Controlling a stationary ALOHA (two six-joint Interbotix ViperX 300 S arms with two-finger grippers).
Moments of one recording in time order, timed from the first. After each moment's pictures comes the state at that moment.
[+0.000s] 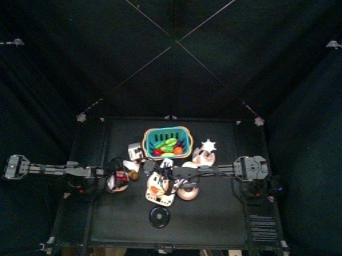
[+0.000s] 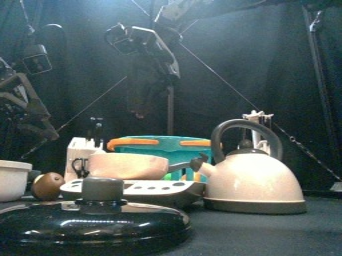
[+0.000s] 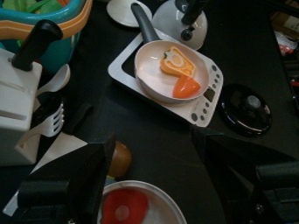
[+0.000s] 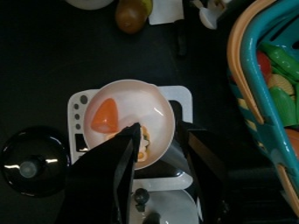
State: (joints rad) left arm 0.07 -0.84 1.37 -0.01 -0.03 -0.22; right arm -0.01 0.29 -0.14 -0.22 0.90 0.42
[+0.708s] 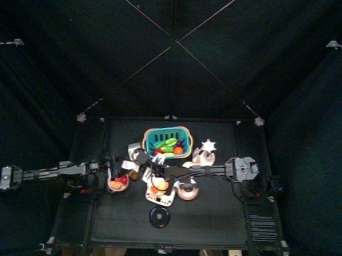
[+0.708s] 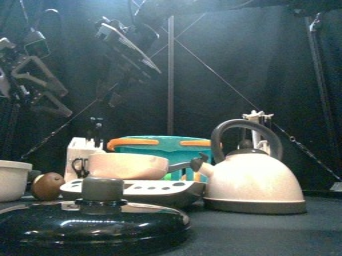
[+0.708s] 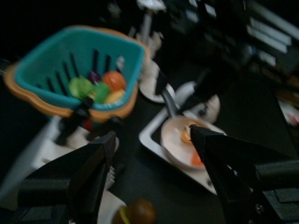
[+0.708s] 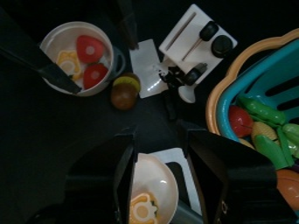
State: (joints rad) left arm 0.30 -1.03 1.30 0.03 -0.05 -0.22; right arm -0.02 0.43 -0.35 -0.49 0.87 0.75
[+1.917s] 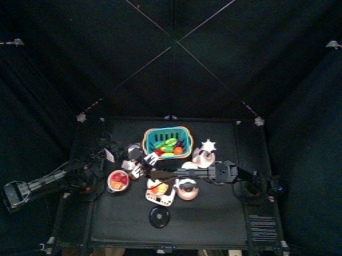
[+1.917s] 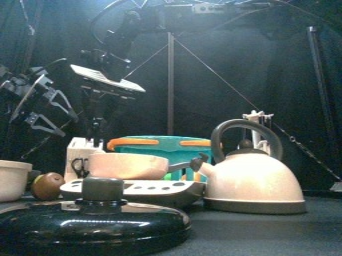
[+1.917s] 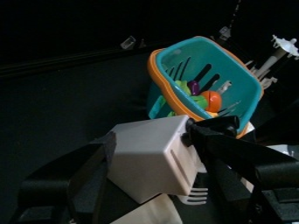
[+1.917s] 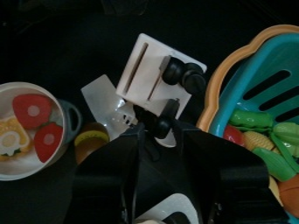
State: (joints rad) left arm 0.68 -0.89 1.34 -0.18 -0.13 -0.23; right arm -0.02 0.69 -0.65 -0.68 1.05 0.98
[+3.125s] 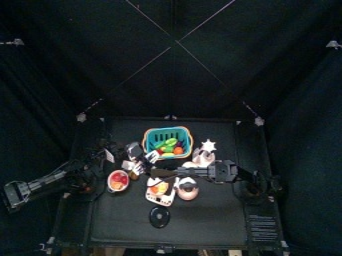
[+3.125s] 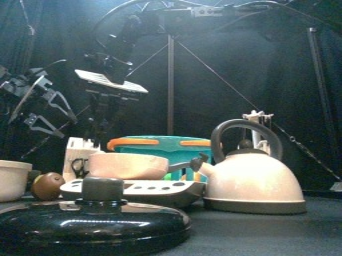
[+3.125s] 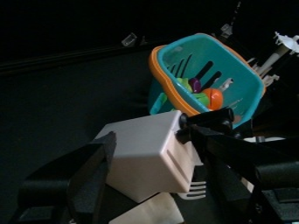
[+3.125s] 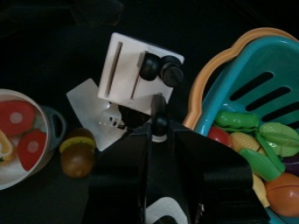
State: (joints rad) left arm 0.68 -0.89 1.35 -0.18 -0.12 -0.23; right arm -0.02 0.69 -0.65 -0.69 1.08 0.98
